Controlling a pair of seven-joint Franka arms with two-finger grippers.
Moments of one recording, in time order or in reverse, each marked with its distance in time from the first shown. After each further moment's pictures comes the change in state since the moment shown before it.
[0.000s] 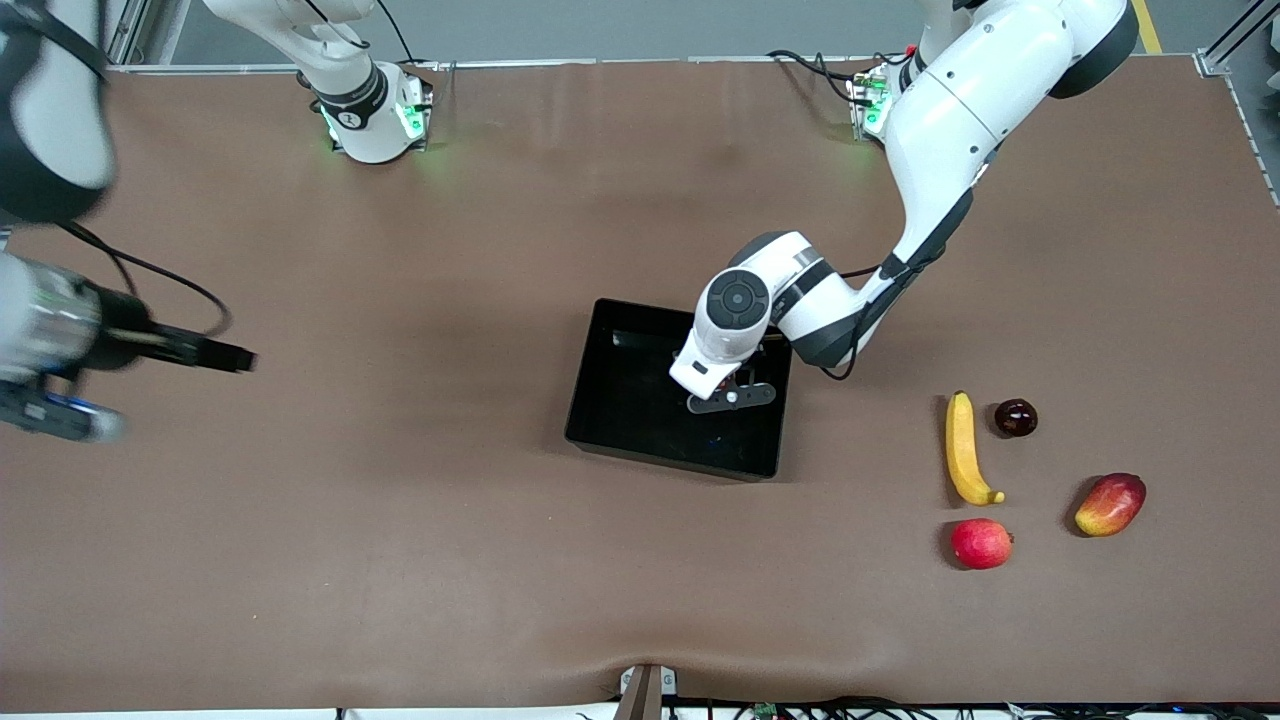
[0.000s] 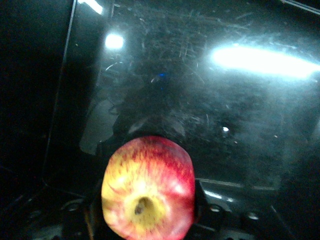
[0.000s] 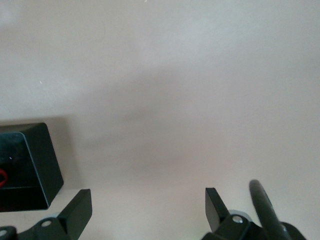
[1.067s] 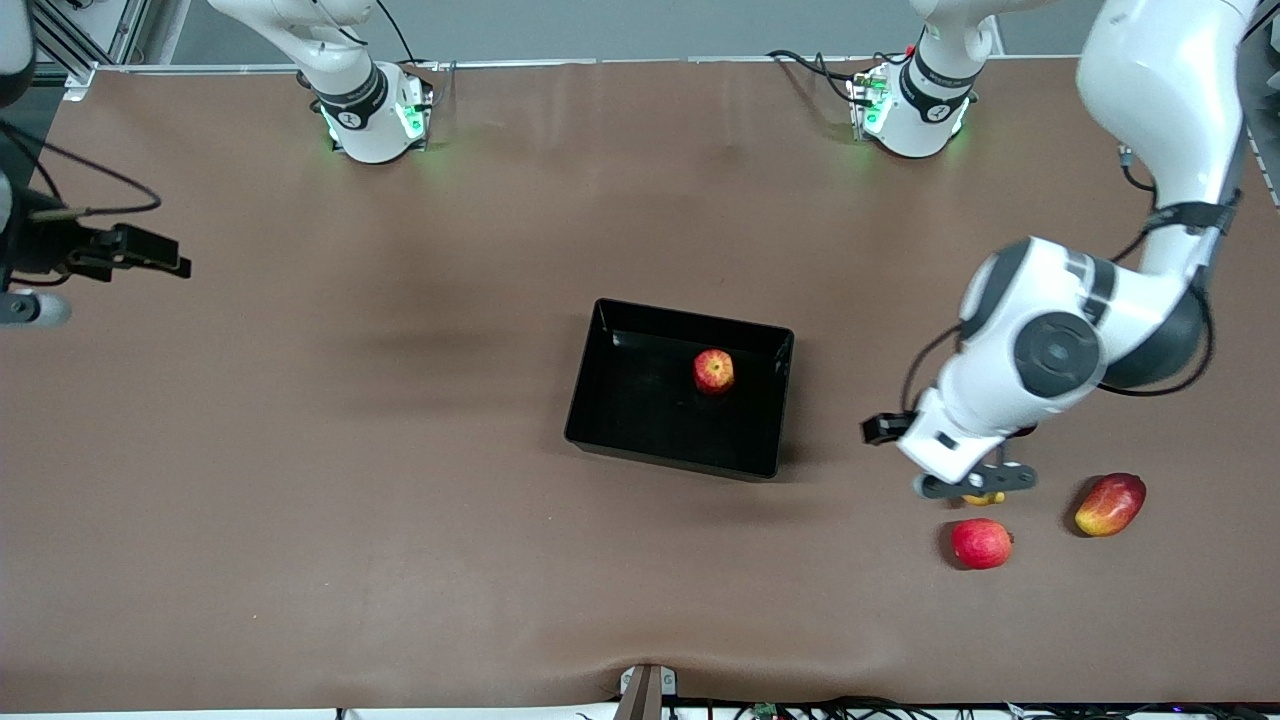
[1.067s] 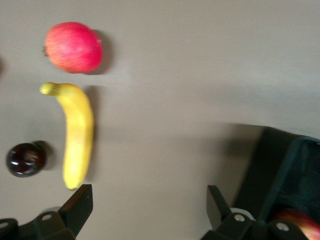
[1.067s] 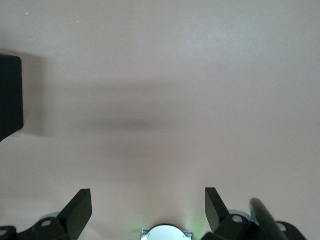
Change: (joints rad) left arm 0.373 -0.180 0.020 0.182 -0.065 -0.295 0.543; right arm -0.077 -0.293 0.028 -0.372 -0.048 0.058 -0.366
